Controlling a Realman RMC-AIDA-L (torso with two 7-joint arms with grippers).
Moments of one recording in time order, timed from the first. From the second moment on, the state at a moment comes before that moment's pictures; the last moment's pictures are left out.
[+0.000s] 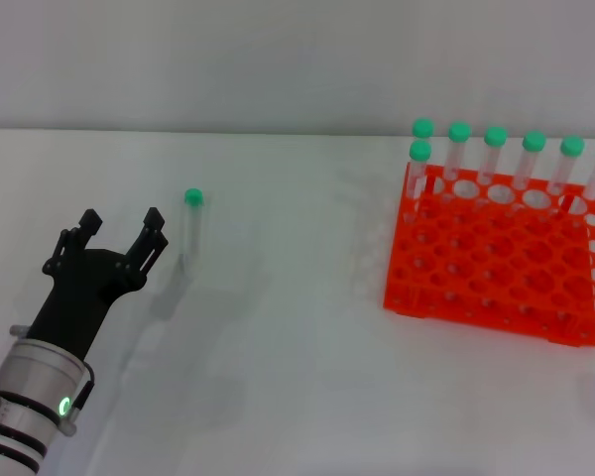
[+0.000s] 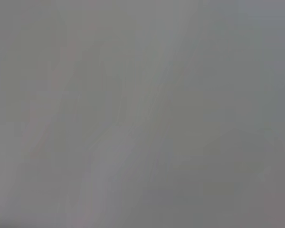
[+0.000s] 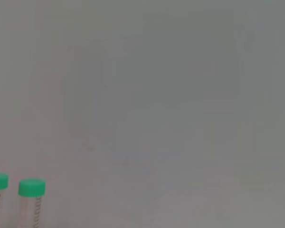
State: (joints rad) left arm -0.36 -2.09 2.66 0.28 -1.16 1.22 -0.28; right arm 0.38 2.03 -1.28 -0.05 -0.05 -1.15 0.17
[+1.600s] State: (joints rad) left arm -0.76 -1.94 2.84 -0.58 -0.63 1.32 -1.93; right arm 0.38 2.02 -1.27 -0.07 -0.05 -1.16 0.21
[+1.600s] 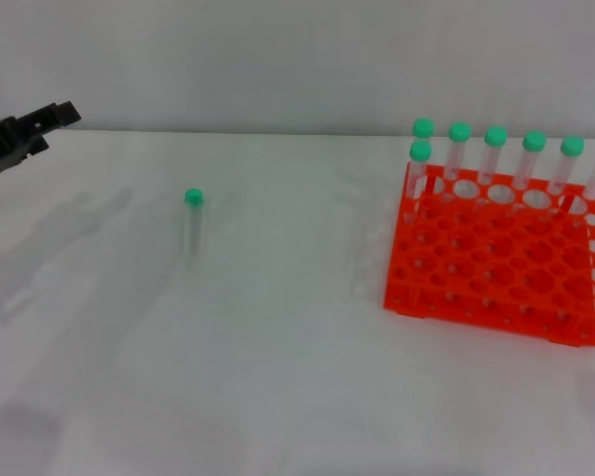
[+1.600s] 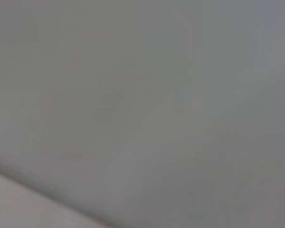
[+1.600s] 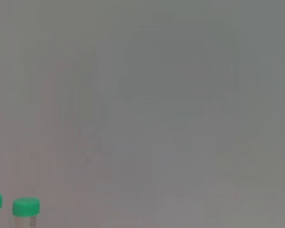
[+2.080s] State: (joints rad) left arm -1.11 -1.87 2.85 -0.71 0.22 1.33 -2.35; right arm 0.40 2.02 -1.27 -0.07 -0.05 -1.16 0.21
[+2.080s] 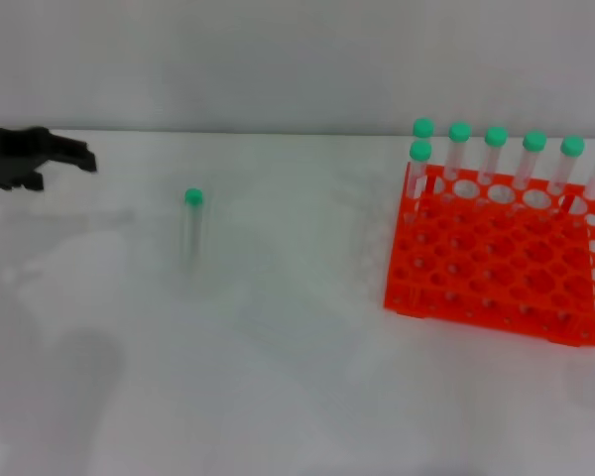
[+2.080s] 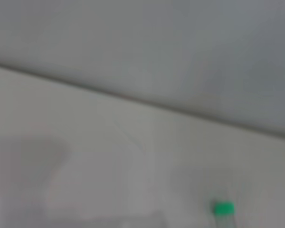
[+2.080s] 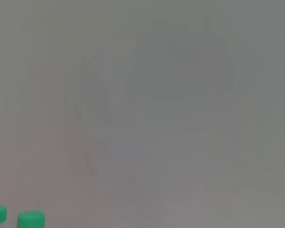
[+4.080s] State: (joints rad) left arm -1.21 -1.95 2.85 -0.27 0.58 0.89 -2.65; right arm 0.41 2.02 -1.27 -0.07 -0.05 -1.16 0.20
